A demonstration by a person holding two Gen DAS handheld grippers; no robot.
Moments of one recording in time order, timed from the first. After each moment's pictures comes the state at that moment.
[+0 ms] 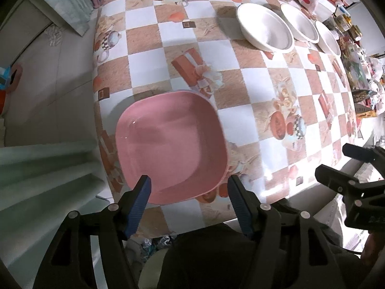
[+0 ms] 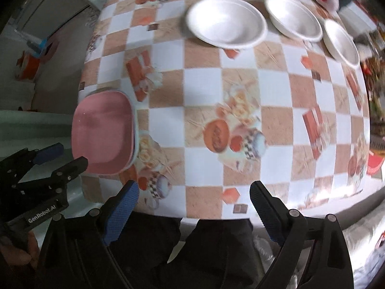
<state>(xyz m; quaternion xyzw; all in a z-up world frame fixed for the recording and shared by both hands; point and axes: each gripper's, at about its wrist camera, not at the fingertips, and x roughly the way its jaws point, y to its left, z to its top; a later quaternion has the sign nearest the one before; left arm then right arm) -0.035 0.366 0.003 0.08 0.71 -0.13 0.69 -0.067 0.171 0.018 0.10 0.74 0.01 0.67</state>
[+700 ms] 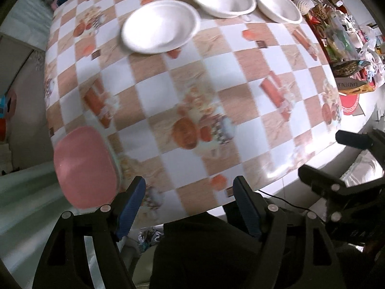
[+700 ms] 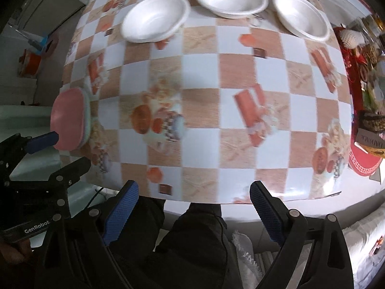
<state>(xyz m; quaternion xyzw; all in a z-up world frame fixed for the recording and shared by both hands) -0.054 0.171 0.019 0.16 0.71 -0.15 0.67 -0.101 0.025 0.023 0.09 0.75 0.03 0.66</state>
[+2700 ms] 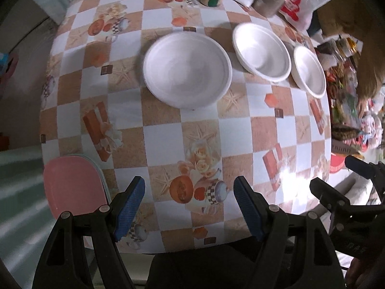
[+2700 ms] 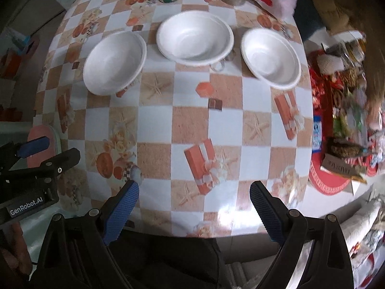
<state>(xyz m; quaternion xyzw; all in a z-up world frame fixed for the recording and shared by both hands) 0.038 0.184 0.015 0.02 0.72 -0.10 0.69 -0.010 -0.002 0.038 0.01 0.73 -0.01 0.68</state>
